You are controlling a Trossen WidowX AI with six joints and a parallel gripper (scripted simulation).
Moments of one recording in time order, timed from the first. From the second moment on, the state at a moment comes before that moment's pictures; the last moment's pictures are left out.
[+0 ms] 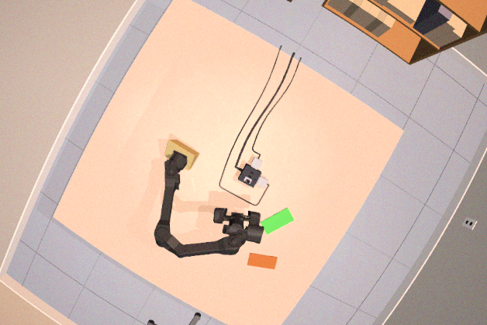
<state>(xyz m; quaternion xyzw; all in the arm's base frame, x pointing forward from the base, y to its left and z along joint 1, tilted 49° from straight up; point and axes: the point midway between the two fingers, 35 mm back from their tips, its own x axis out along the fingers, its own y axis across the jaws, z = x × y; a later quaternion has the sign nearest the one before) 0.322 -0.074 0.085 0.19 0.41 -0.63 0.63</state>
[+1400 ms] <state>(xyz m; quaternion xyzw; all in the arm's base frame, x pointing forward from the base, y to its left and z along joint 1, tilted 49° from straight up) 0.315 0.026 -0.007 0.26 0.26 -0.70 0.62</state>
